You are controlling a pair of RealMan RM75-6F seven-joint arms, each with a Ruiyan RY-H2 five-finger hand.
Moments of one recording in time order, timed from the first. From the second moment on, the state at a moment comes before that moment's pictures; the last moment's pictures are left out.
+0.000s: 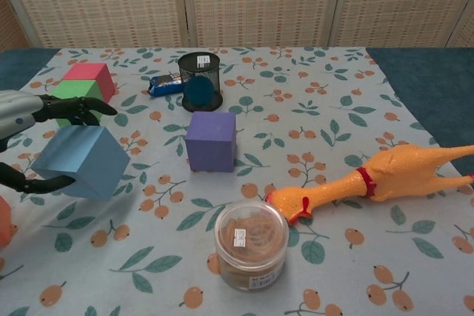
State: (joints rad) left arm -0.46 -1.39 0.06 -1.44 1.72 1.27 -0.01; right arm 0.06 -1.18 -0.10 -1.31 -1.87 1.75 0.29
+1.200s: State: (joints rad) left arm -0.49 -1.45 -0.05 -1.32 1.60 1.30 -0.01; right arm 0.06 -1.18 -0.09 -1.31 -1.86 1.76 0.29
